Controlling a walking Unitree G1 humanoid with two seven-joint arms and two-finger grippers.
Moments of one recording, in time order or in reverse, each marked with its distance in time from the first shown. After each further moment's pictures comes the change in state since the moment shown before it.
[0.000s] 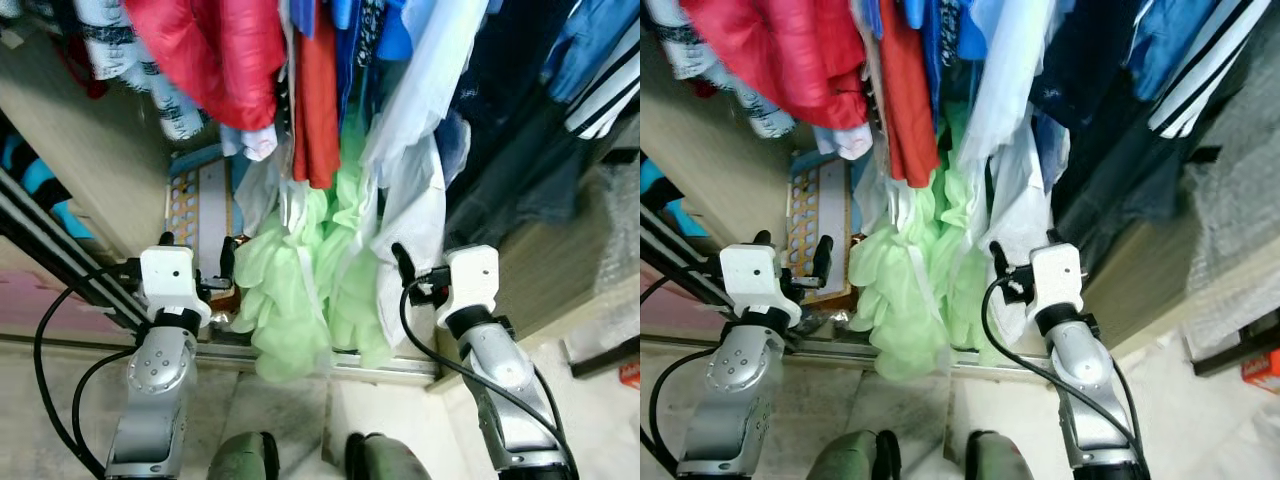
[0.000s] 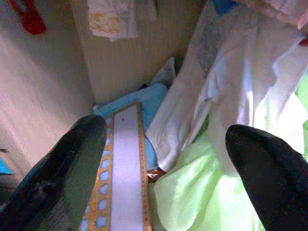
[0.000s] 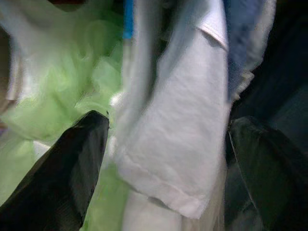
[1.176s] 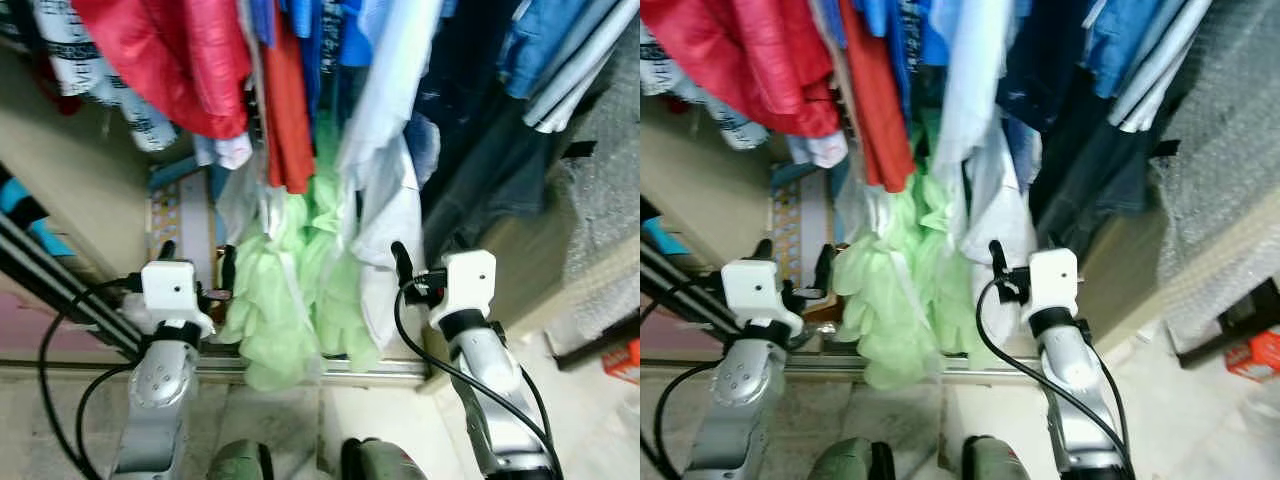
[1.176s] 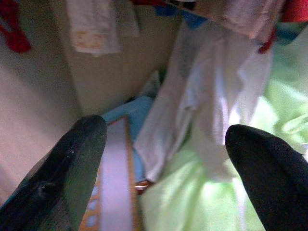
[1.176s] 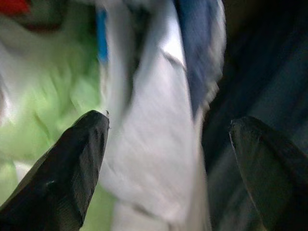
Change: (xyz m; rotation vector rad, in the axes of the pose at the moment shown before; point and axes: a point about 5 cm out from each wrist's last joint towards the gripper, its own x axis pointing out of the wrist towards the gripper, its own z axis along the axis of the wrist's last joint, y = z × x) left arm -0.009 0.004 -0.014 0.027 -0.034 0.008; right arm 0.003 0.012 0.002 0.032 -0.053 -0.047
